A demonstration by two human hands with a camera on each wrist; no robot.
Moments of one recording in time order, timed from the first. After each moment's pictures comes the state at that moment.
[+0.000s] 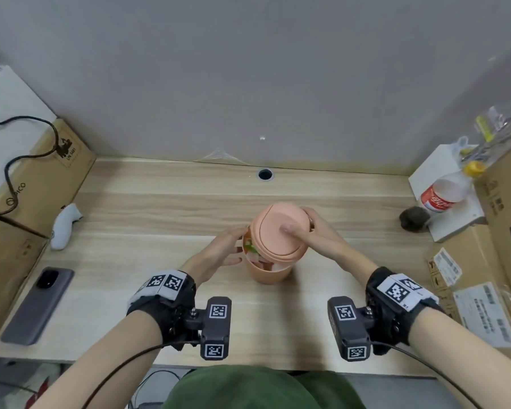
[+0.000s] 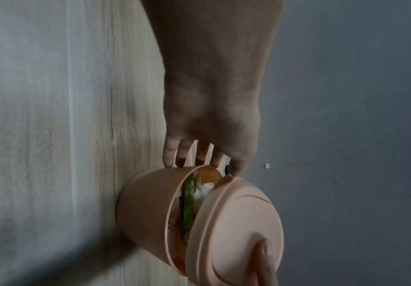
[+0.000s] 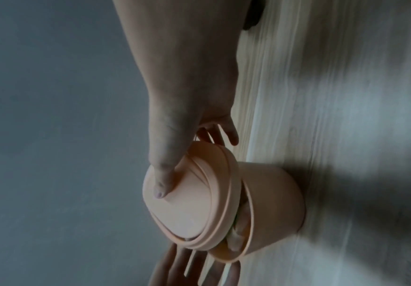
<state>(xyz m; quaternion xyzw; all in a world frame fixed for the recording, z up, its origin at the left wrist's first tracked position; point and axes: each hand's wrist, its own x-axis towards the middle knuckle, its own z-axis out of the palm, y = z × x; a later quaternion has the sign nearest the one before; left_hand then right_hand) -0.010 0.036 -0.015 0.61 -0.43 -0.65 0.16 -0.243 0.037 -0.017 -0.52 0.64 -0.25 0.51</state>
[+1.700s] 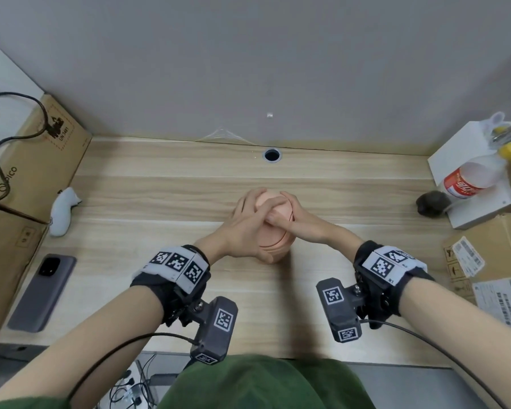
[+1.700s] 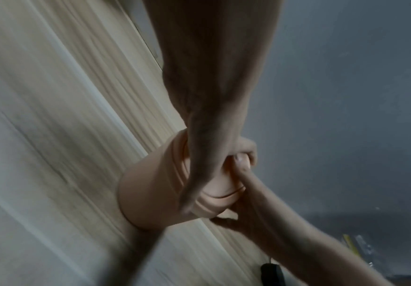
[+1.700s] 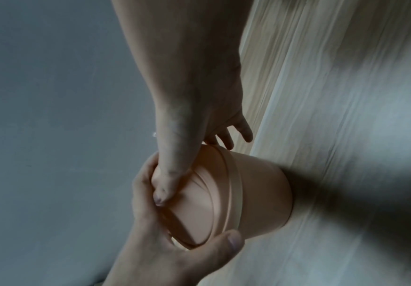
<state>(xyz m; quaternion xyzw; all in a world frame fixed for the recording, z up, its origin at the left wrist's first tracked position) -0.025 0.014 -0.025 0.49 -0.81 -0.31 0.03 -0.205 0.007 -0.034 -0.56 0.56 -0.13 0.59</state>
